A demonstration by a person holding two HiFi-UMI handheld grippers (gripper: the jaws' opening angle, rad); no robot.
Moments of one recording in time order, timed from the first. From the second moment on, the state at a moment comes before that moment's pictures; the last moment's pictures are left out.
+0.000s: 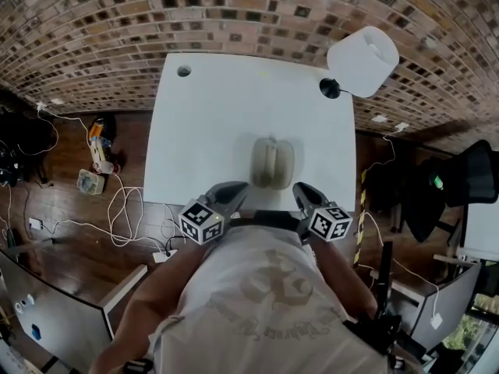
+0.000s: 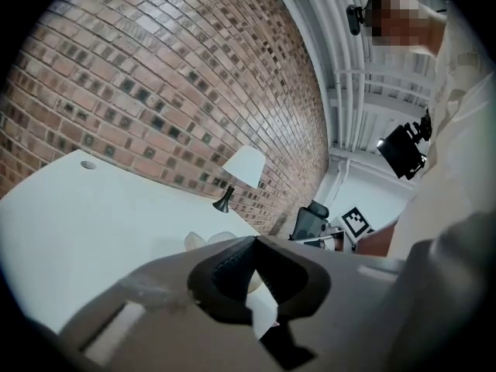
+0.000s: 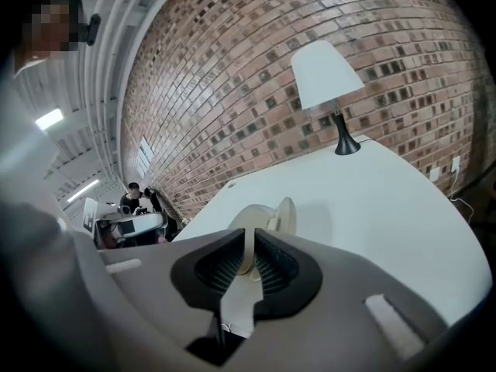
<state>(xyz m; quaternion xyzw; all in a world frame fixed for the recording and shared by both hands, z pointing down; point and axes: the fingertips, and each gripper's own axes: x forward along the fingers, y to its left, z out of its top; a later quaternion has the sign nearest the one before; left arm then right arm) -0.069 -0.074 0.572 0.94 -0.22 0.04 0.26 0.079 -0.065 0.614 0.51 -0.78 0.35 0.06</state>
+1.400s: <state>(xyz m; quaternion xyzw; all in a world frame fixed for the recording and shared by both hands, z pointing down) -0.097 -0.114 0.578 0.92 -0.28 0.05 0.26 0.103 -0.119 0.695 0.50 -0.68 0.55 0.00</state>
